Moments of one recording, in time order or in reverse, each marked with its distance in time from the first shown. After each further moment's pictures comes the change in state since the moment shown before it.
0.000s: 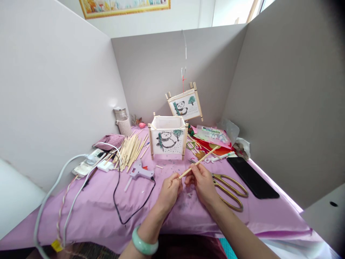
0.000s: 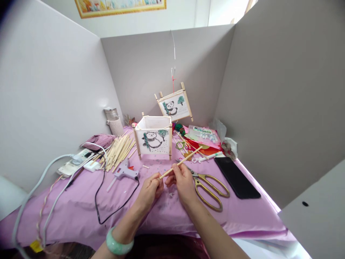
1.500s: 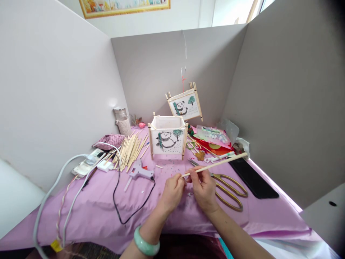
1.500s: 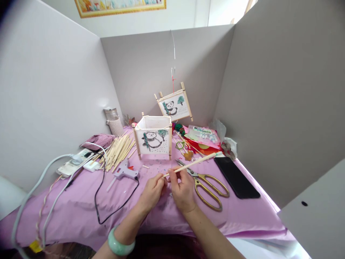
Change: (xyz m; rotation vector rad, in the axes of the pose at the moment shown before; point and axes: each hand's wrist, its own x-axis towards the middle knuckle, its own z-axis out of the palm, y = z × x) left_hand 0.001 0.012 0.006 0.402 -0.015 0.092; right_hand -0.017 -0.003 0.000 -0.686 0.141 -0.560
